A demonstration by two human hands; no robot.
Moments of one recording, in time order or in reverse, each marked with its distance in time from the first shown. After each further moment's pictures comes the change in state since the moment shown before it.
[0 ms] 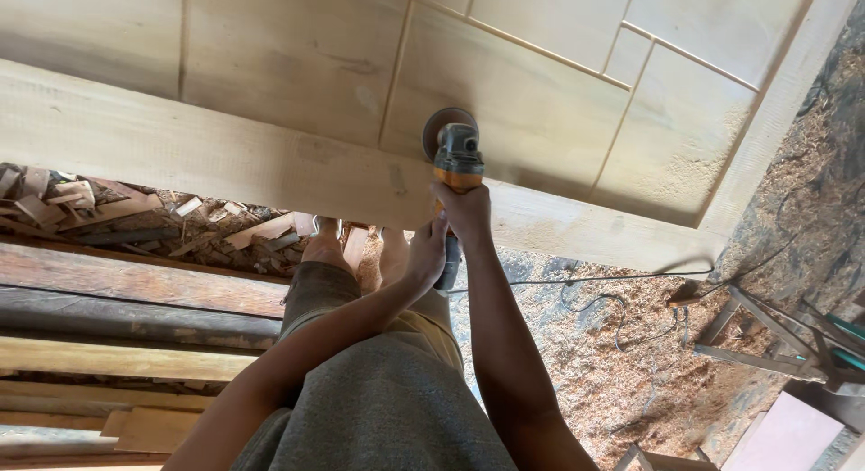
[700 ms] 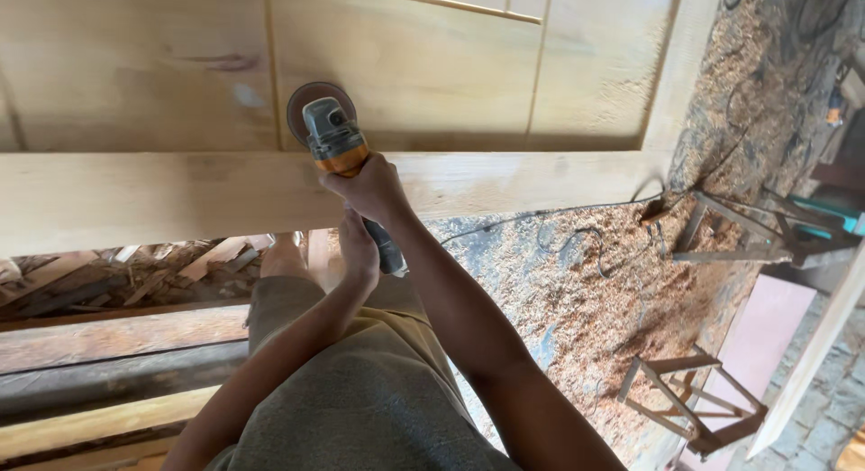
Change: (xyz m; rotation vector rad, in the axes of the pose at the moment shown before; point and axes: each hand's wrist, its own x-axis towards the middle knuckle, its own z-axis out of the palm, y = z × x) left_hand 0.019 -0.044 -0.001 -0.148 0.138 0.013; right_hand 0.007 -0.022 0.008 -0.221 -0.170 -0.081
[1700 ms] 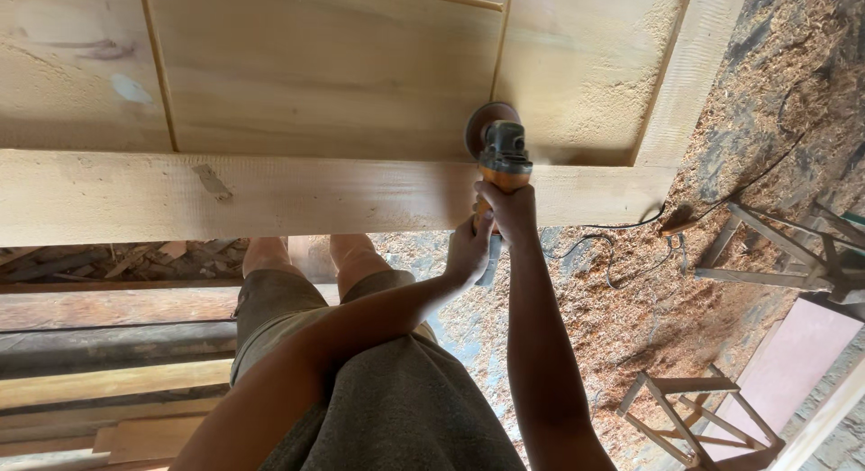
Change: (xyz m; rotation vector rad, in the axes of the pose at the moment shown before) left_hand -0.049 -0.090 0.293 0.285 -0.355 -0.135; right_hand 0.017 0.229 -0.275 0.476 0.202 0.151
